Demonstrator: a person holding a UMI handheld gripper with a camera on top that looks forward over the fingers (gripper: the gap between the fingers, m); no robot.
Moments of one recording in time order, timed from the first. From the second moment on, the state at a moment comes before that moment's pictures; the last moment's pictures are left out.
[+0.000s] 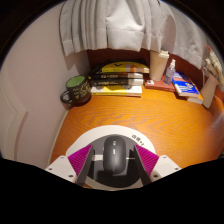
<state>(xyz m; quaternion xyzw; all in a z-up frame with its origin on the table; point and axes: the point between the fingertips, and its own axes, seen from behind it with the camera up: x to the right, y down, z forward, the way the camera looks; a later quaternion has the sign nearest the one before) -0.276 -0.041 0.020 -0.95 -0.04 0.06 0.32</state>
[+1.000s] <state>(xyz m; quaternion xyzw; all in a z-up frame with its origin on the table) -0.081 -0.096 0.219 -0.89 -0.02 0.04 0.45</state>
